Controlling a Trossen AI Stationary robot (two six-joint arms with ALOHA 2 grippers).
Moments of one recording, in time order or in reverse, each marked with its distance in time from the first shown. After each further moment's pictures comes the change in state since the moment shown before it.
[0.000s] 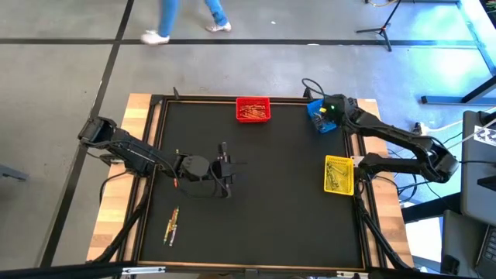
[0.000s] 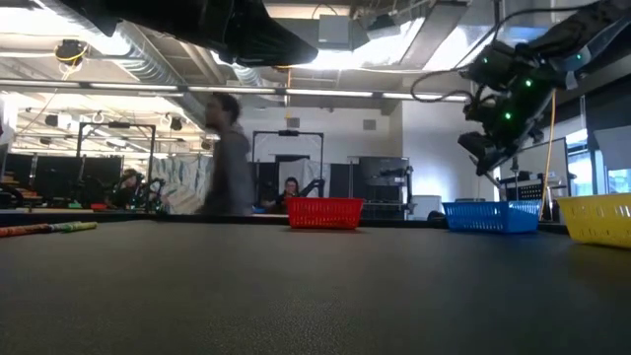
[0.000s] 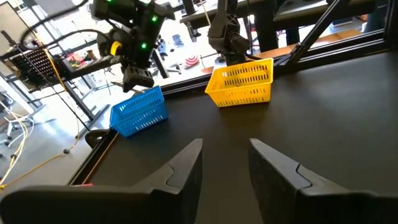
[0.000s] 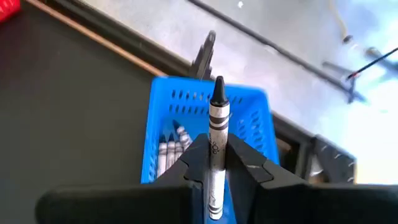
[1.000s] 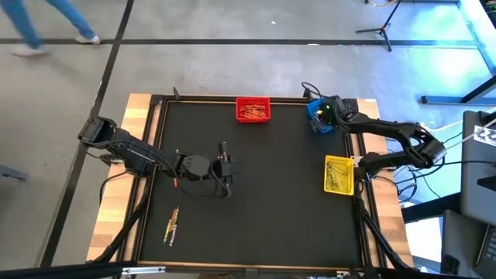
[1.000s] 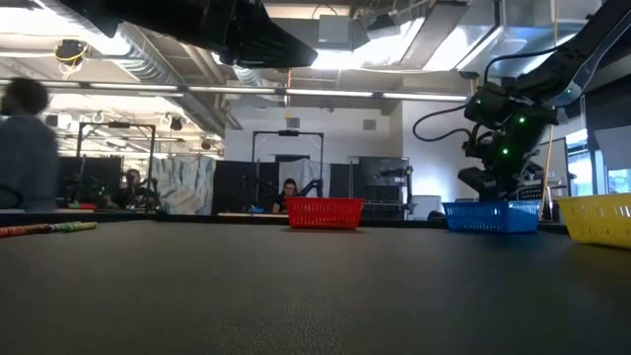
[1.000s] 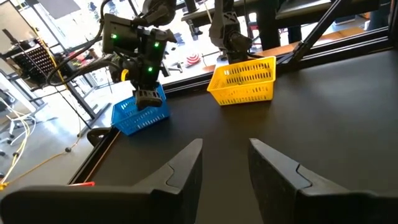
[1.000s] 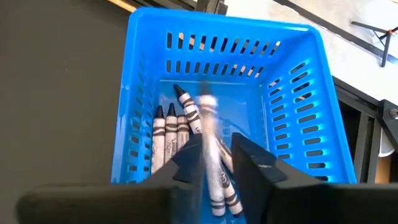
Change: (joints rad) left arm 0.007 0.000 0.000 -0.005 0.000 0.000; right arm -0.126 0.214 -0.094 0.210 -0.125 0.002
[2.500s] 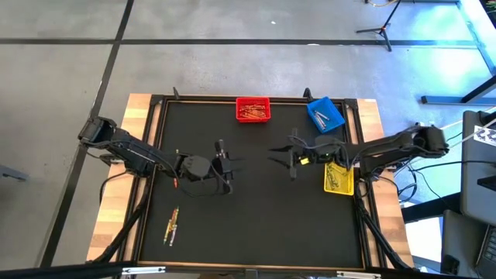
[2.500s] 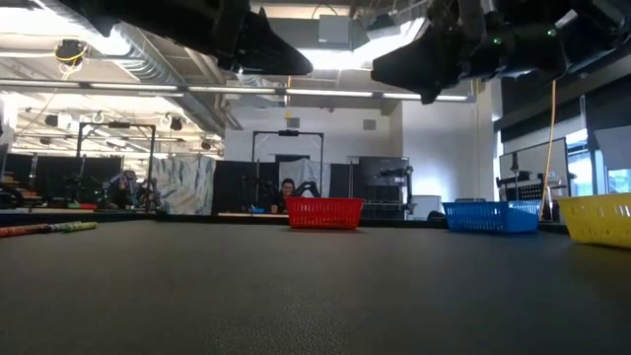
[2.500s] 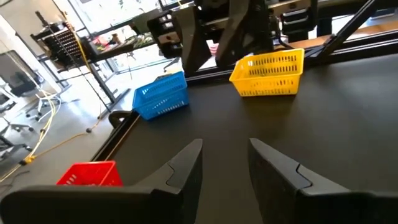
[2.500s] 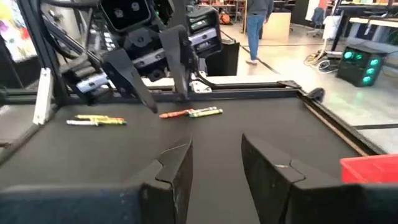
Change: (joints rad) left arm -0.005 0.000 0.000 -0.023 -0.109 -0.052; right arm 0.900 -0.025 -0.001 0.772 -0.234 -0.035
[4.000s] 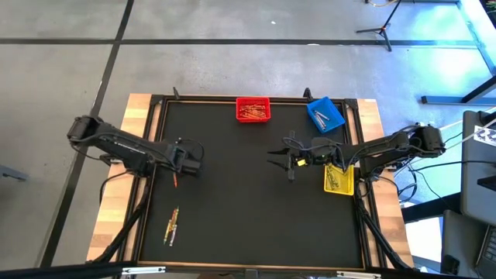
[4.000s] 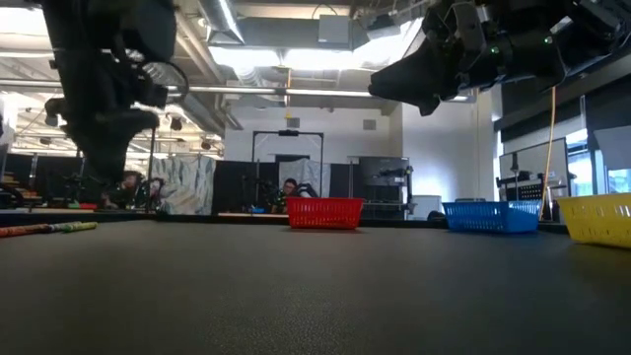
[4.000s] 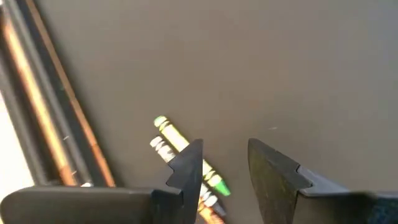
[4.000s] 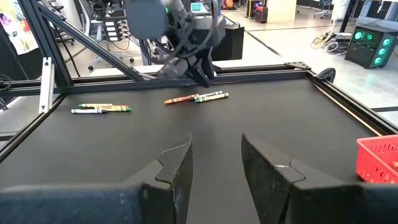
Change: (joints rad) left arm 0.069 -0.155 0.057 -1.590 0.089 -1.337; right arm 0.003 0.046 0.001 -0.012 -0.009 0.038
